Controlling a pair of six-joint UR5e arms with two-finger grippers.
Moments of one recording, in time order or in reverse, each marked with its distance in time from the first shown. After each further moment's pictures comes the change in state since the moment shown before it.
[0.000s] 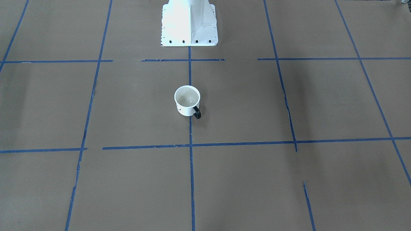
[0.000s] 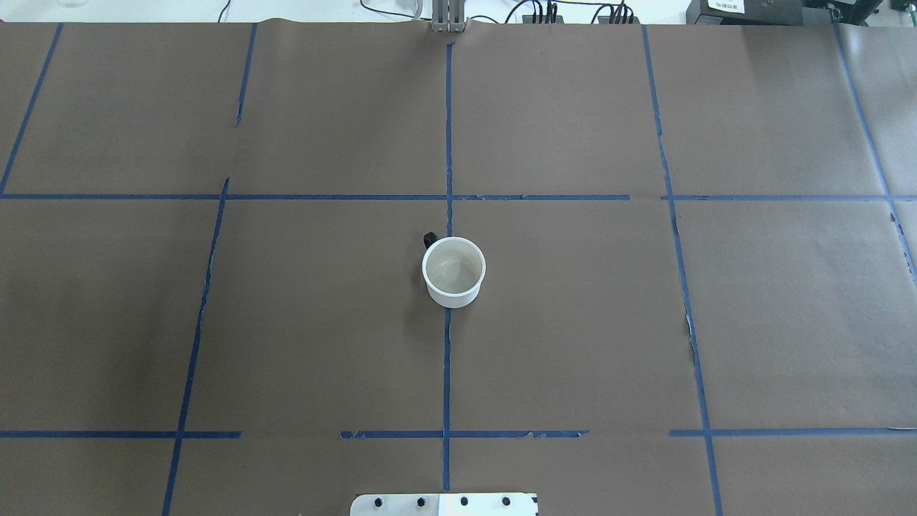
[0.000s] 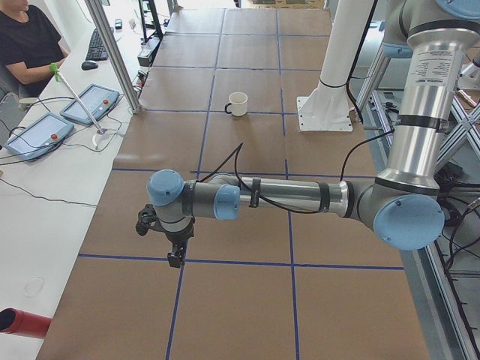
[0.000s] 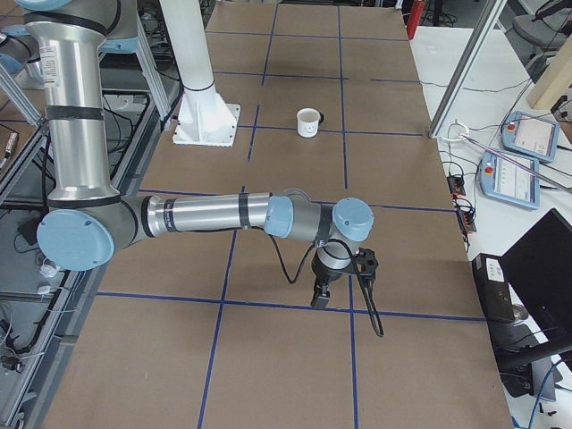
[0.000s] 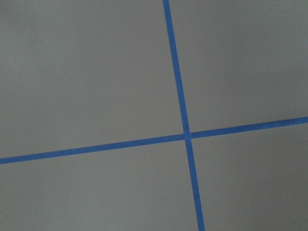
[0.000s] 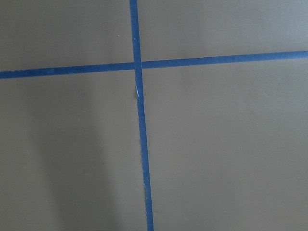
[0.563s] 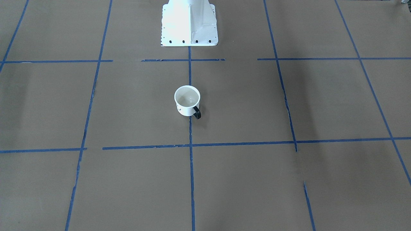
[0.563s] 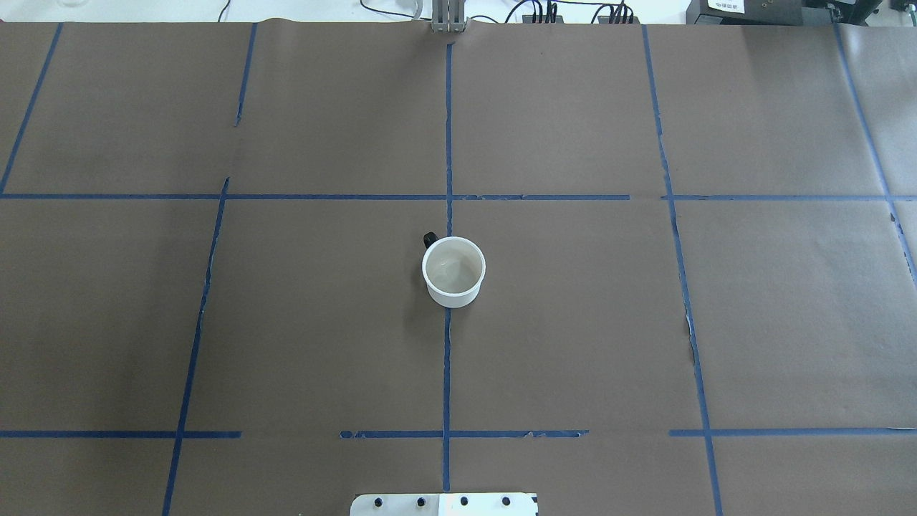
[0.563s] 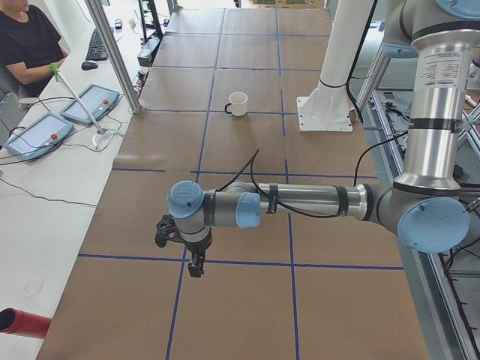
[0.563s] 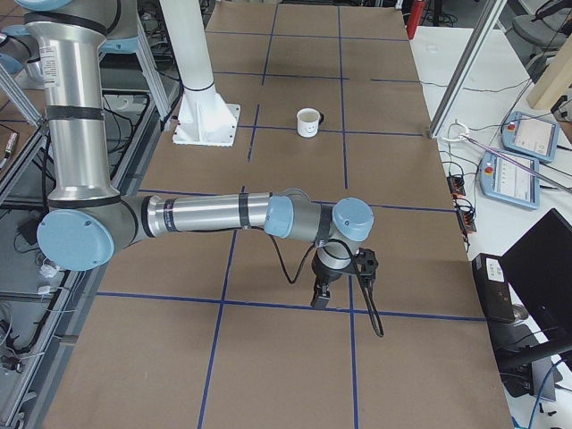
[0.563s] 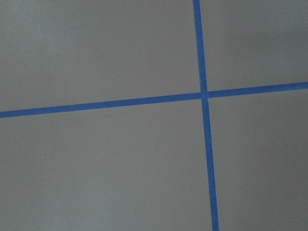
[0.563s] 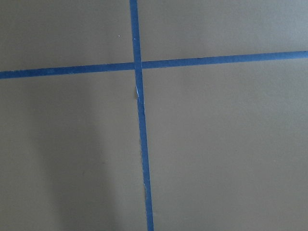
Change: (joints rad) left arm -0.010 0.097 -0.102 0.041 -0.004 -0.001; right arm 0.000 0.000 0.000 0.000 0.000 0.000
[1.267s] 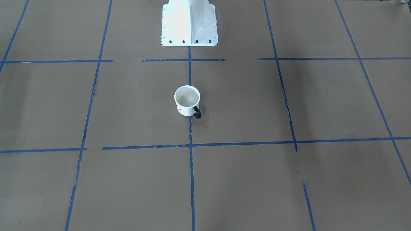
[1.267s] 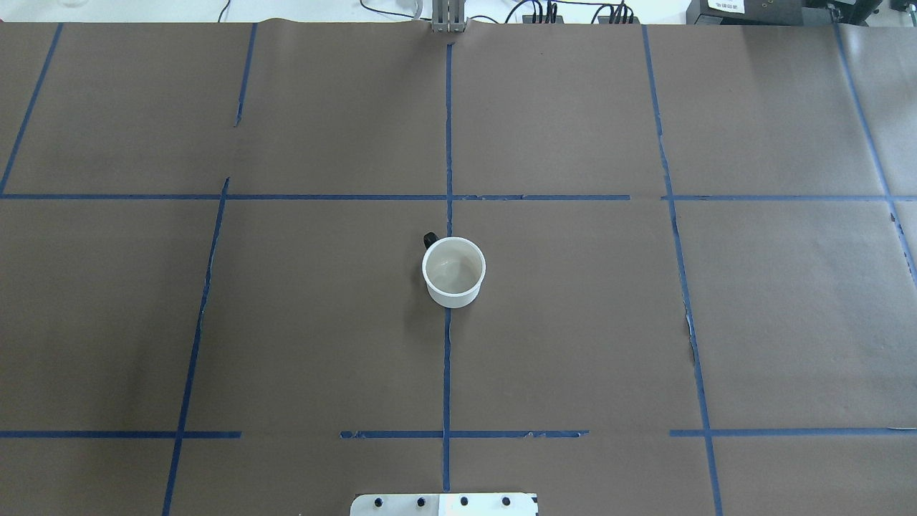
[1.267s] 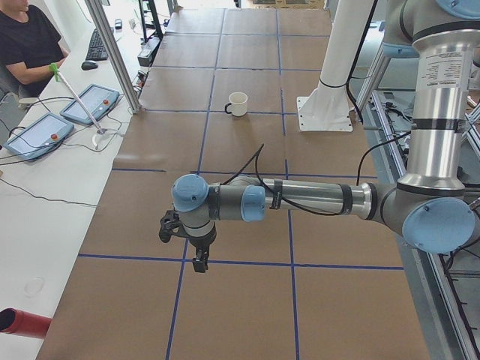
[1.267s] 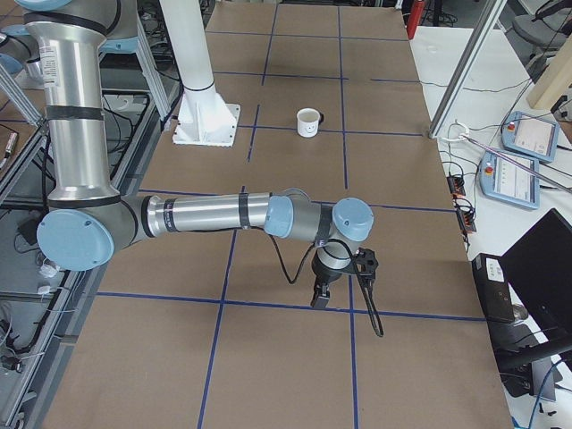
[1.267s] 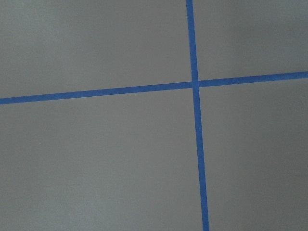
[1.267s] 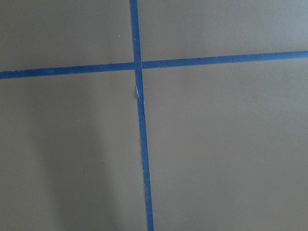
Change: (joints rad) left arm -0.002 0.010 -0.035 0.031 -0.001 0.000; right arm 0.000 0.000 0.000 0.000 0.000 0.000
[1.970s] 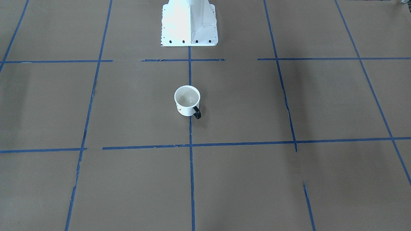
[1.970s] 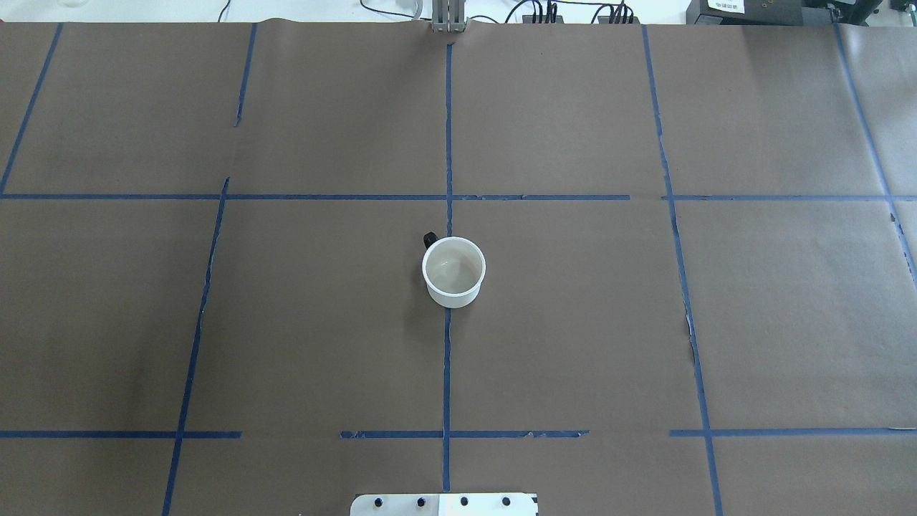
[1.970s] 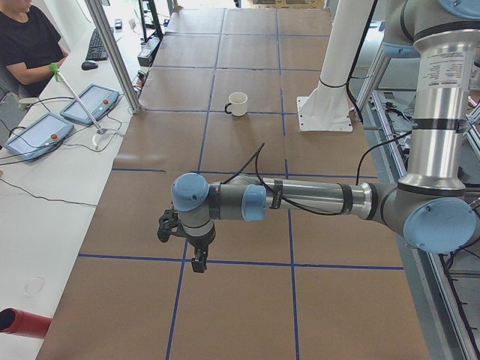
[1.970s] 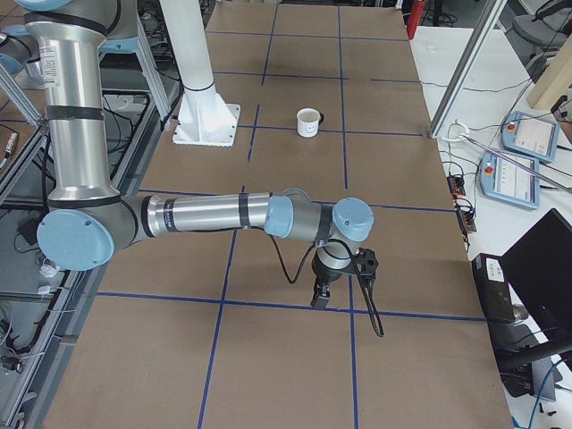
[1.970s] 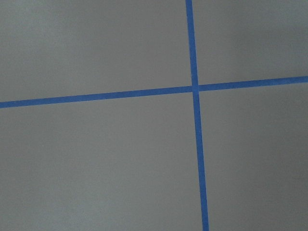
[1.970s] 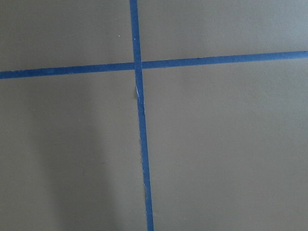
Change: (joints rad) left arm -0.021 -0.002 -0.005 -0.002 -0.001 0.001; right arm 0.000 0.000 0.000 0.000 0.000 0.000
